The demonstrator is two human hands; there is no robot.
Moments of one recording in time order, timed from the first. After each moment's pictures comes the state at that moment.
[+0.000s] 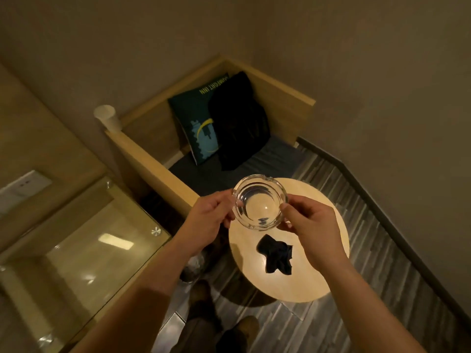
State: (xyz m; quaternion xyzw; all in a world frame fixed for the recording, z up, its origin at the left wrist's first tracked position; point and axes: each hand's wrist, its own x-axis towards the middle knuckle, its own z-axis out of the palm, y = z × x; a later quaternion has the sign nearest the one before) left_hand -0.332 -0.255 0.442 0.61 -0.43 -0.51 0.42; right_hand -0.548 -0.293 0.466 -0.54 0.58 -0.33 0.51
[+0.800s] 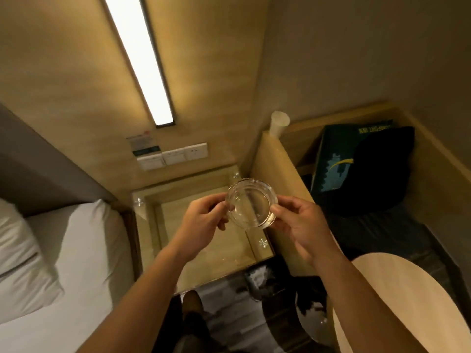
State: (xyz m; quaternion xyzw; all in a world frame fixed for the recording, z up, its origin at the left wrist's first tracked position) left_hand 0.021 -0.075 0.417 0.67 -0.21 -0.38 0.60; right_hand -0.133 -0.240 0.435 -0.55 0.42 -0.15 0.71
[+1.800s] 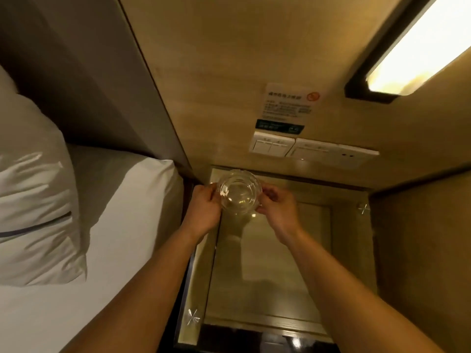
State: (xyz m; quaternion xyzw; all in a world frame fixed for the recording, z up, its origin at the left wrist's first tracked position) left_hand 0.280 0.046 0.098 0.80 0.04 -0.24 0.54; right_hand 0.233 -0.131 0.118 -0.67 0.32 0.05 0.67
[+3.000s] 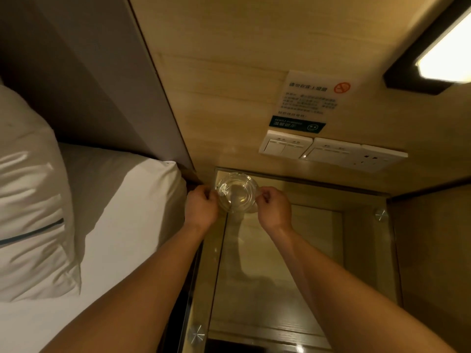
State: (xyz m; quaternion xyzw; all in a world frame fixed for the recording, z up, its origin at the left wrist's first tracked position) left_hand 0.307 0.051 0.051 0.86 0.13 -0.18 0.46; right_hand 0.265 -0.118 0.040 -0.84 0.30 0.02 0.45
